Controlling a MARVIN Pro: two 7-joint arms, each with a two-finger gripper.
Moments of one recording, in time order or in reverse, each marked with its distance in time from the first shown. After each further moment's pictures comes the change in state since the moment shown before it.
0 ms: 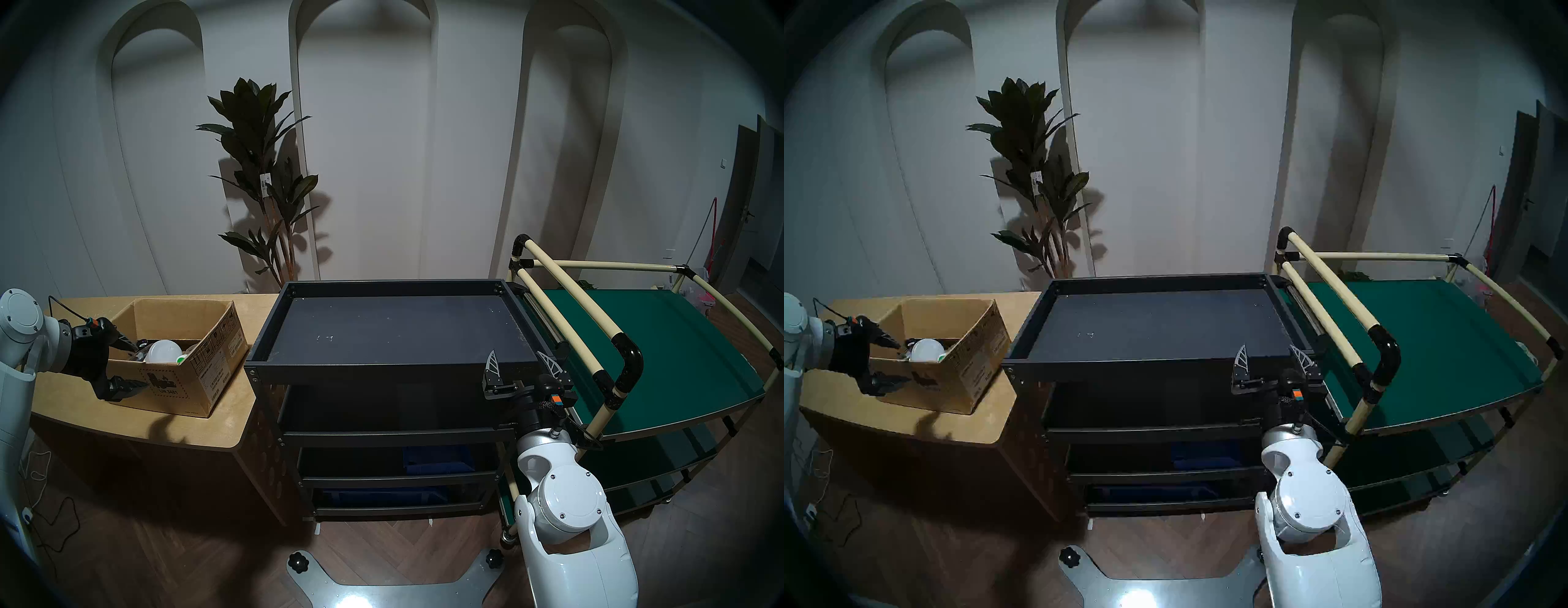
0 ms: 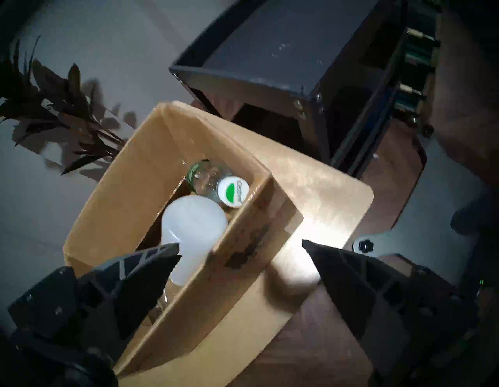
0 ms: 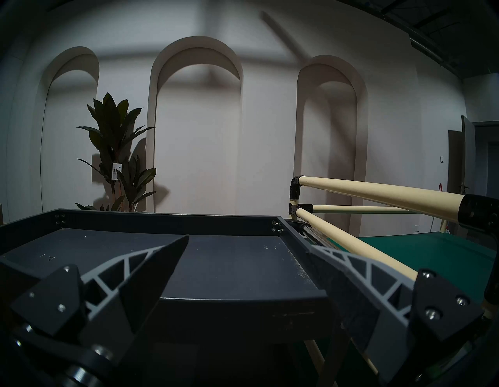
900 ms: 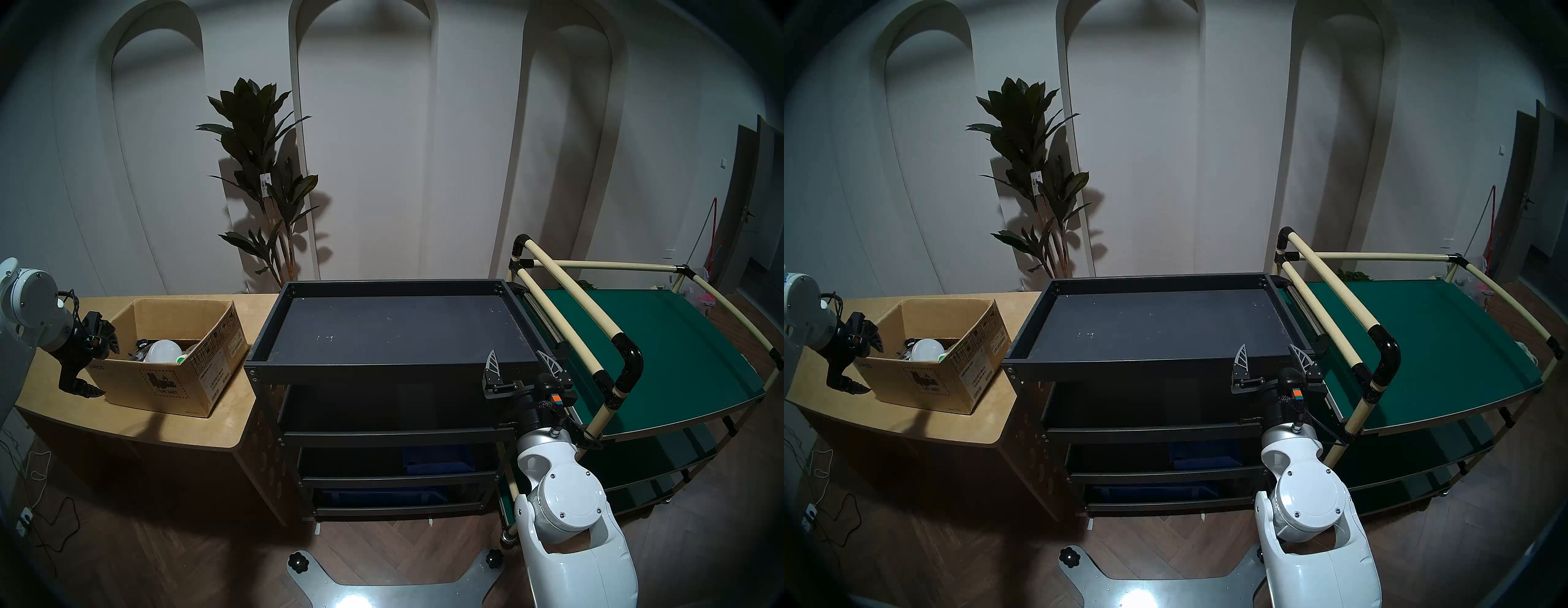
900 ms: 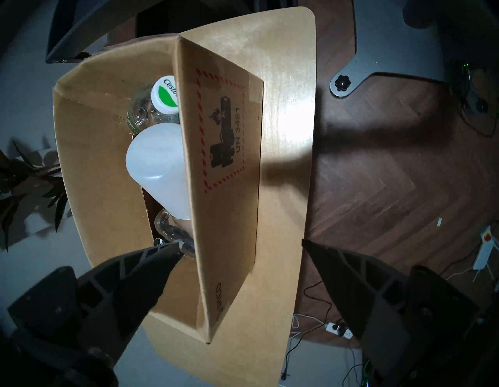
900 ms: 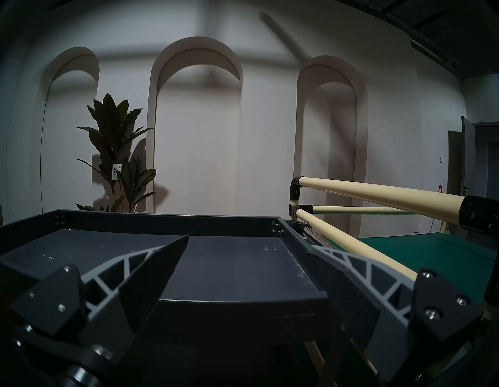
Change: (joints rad) left arm -0.164 0.228 0.302 0.088 0.241 -0.416 -0.013; right arm 0.002 0.000 0.000 0.000 -0.001 0.000 0.000
